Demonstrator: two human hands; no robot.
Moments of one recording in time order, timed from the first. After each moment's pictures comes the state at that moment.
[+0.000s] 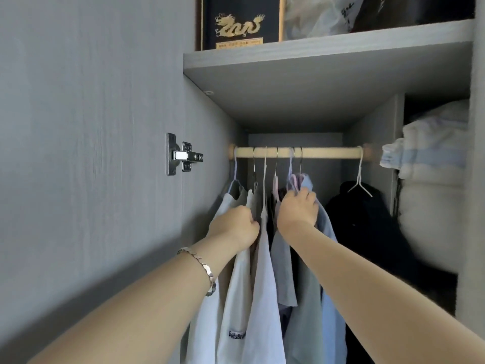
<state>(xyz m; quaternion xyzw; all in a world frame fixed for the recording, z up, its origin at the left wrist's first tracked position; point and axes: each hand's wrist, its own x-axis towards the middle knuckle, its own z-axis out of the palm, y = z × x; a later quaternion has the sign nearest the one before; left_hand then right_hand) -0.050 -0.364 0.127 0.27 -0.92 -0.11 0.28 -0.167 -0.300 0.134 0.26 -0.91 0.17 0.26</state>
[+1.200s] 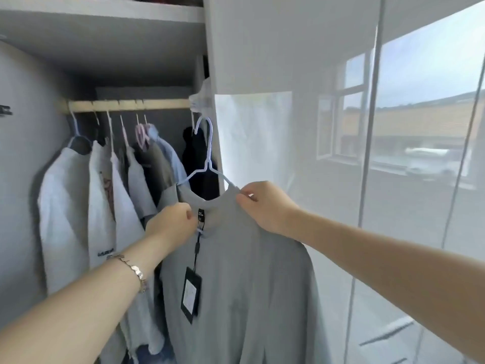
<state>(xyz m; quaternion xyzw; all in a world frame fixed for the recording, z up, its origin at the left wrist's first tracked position) -0.026 -0.153 0.035 0.14 -0.95 -0.17 0.20 -0.038 0.042 0.071 0.30 -0.87 0.37 0.10</state>
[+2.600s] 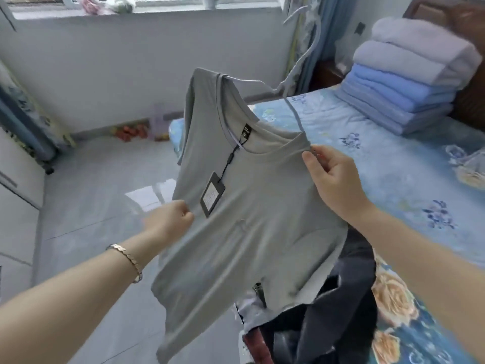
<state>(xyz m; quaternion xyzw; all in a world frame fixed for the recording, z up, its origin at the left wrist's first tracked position) 0.411 0.433 -0.273 -0.59 -0.77 -0.09 -0.22 0.687 0.448 -0.178 -0.54 -0.66 0.25 0.46</state>
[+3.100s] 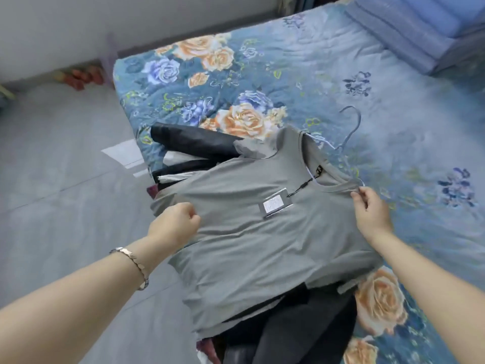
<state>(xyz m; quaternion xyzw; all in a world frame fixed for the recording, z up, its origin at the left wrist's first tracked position) 0.590 0.571 -0.415 -0.58 -0.76 0.02 -0.29 0.956 0.593 -0.447 -0.78 -0.50 0.27 0.27</state>
